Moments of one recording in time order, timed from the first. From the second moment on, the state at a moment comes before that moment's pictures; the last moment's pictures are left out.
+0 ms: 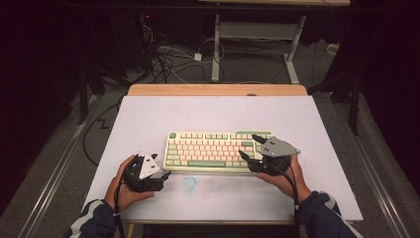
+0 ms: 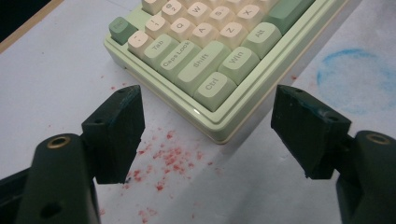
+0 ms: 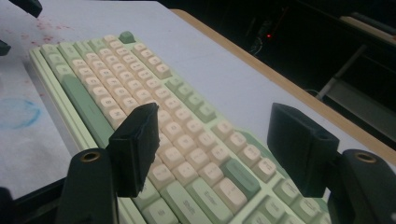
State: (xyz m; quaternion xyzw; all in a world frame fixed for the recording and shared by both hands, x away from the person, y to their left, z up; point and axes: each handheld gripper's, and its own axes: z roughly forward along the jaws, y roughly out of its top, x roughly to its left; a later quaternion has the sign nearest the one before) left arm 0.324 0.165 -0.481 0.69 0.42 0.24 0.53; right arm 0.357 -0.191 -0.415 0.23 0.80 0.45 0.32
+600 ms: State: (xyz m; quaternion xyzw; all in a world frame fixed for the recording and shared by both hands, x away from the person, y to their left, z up) left arm 0.326 0.166 -0.474 0.69 0.43 0.21 0.54; right arm 0.328 -0.241 -0.430 0.29 0.78 0.45 0.34
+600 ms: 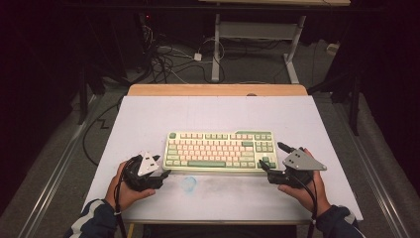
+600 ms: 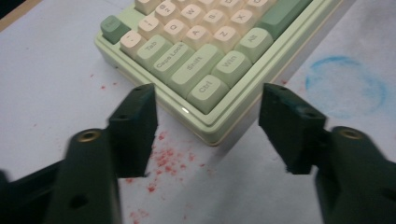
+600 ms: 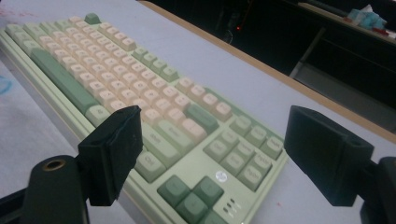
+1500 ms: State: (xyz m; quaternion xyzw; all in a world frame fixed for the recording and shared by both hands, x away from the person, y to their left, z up) left arm 0.360 0.109 -0.446 0.73 0.40 0.18 0.53; right arm 0.306 -0.249 -0.449 0.28 0.80 0.41 0.34
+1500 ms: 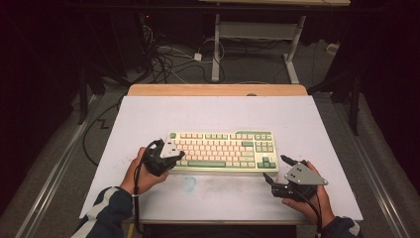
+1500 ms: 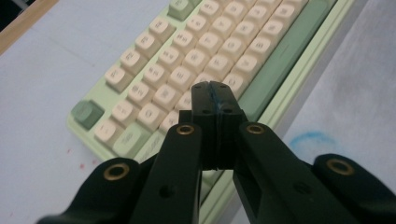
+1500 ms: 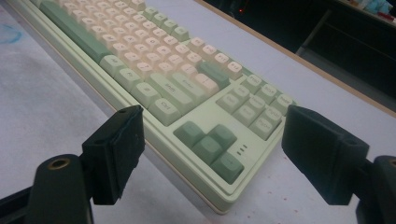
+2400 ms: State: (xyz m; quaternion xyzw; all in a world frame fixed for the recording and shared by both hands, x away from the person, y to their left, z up) left arm 0.413 0.045 -0.460 0.76 0.39 0.17 0.49; right arm 0.309 -0.247 -0.456 0.28 0.81 0.40 0.33
